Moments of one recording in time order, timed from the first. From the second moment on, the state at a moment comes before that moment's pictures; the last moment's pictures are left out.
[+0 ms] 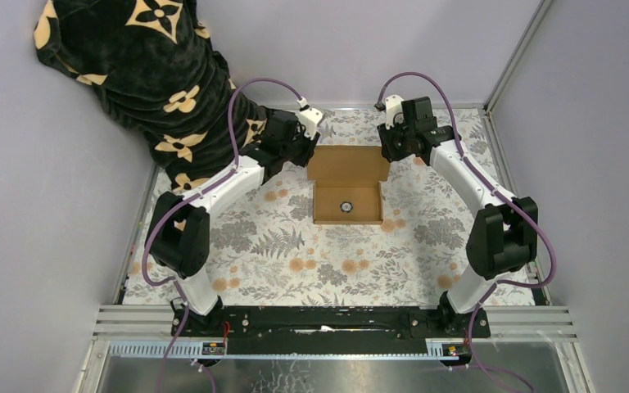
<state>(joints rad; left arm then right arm) -0.47 1.74 1.35 -0.16 0.09 0.13 0.28 1.69 1.44 -0.55 -0.16 -0.19</state>
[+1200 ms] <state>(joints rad) -0.47 1.77 1.37 -0.16 0.11 0.13 0.28 1.69 1.44 -0.55 -0.14 -0.19</state>
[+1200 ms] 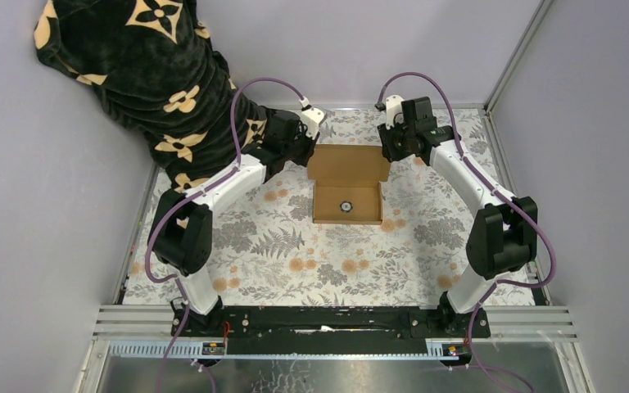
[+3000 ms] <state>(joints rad) -0.47 1.82 1.44 -0.19 0.13 0.14 0.27 1.73 1.44 -0.54 -0.10 -0.19</state>
